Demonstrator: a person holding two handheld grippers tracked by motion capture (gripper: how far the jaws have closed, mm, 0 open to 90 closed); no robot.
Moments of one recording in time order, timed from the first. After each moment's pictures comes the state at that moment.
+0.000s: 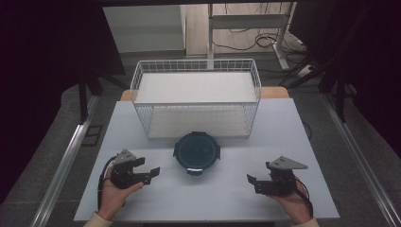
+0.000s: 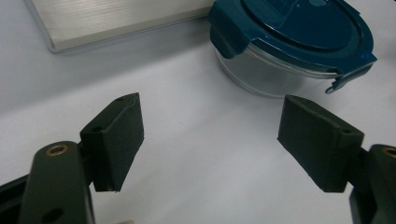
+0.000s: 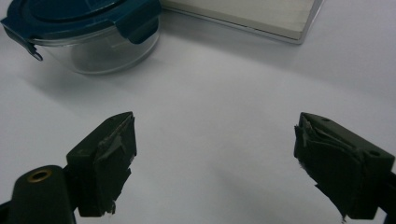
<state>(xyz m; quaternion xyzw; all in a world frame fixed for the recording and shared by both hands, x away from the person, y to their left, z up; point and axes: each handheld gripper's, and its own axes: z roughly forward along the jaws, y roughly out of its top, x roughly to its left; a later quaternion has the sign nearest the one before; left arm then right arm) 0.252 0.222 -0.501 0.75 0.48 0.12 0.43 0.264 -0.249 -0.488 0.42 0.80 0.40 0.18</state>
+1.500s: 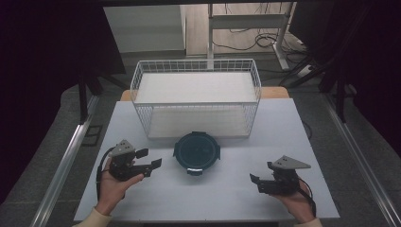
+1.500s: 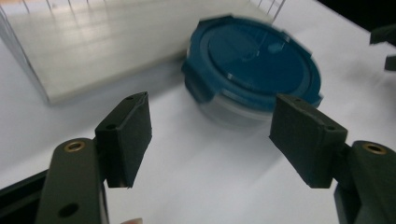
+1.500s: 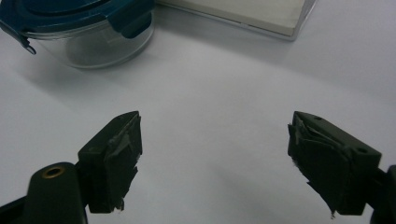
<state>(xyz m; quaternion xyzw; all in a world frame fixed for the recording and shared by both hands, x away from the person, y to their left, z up) 0.257 0.214 -0.458 0.76 0.44 0.13 0.46 0.265 -0.256 -0.485 0.41 0.80 0.40 0.18</state>
